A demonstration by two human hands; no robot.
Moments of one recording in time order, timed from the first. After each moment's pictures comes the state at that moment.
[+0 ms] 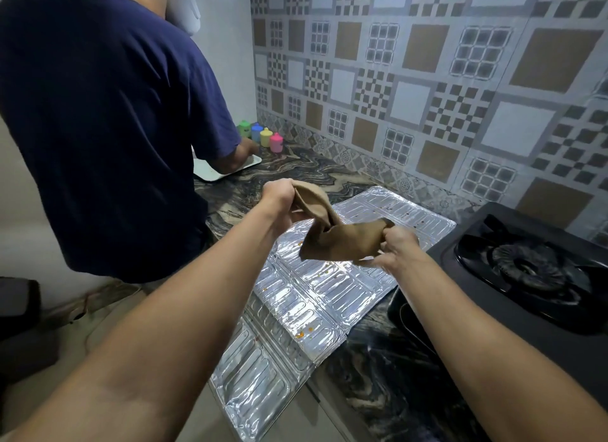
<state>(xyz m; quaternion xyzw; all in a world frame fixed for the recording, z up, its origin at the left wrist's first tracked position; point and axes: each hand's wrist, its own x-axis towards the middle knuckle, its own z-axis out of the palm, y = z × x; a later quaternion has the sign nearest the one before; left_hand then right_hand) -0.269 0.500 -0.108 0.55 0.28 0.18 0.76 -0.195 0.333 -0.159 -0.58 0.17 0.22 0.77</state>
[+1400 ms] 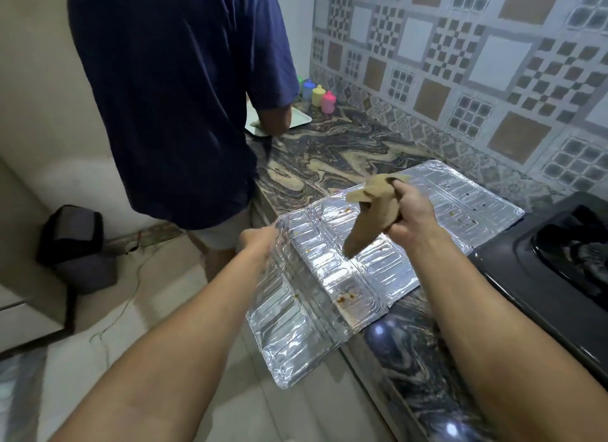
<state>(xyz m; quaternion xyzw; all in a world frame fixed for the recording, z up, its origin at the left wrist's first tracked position) -0.359 0.587 -0.273 0.52 0.55 0.15 0.64 -0.206 0.405 -0.184 -0.51 0.04 0.31 0.80</state>
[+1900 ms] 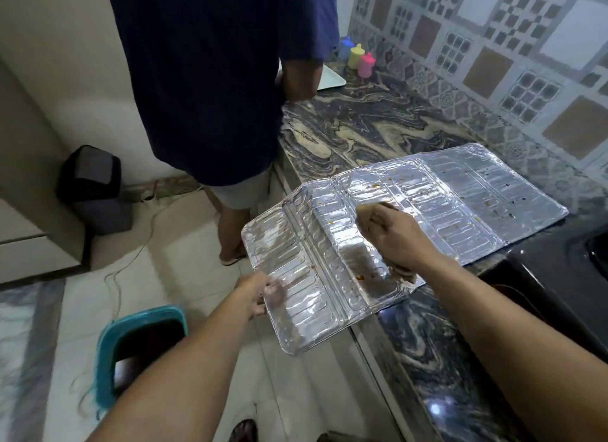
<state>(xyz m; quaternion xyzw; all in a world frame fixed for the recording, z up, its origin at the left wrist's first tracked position) -0.449 0.556 -0.397 0.38 0.61 0.03 0.70 -0.234 0.399 -0.267 -0.83 -0.47 0.10 0.28</state>
